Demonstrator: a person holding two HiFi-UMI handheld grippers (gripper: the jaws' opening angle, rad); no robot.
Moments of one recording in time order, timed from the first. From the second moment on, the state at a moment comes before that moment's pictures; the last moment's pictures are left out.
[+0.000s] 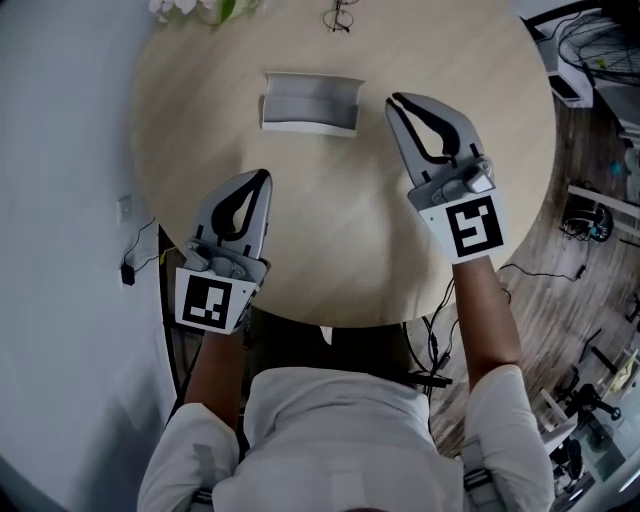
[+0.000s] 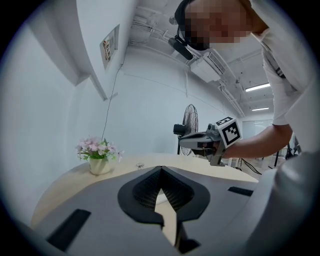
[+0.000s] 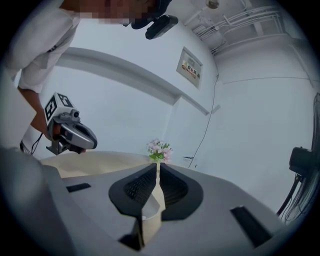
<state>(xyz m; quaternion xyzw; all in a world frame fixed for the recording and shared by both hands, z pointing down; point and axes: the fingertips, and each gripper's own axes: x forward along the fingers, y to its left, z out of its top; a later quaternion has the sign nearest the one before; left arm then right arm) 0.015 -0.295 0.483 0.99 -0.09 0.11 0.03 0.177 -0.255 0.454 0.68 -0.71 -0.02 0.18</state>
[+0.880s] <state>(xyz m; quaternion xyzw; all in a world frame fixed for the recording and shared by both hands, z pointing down) 0.001 -0.214 0.305 0.99 -0.16 0.04 0.02 0.190 -0.078 0.298 0.71 -0.71 0.00 0.00</state>
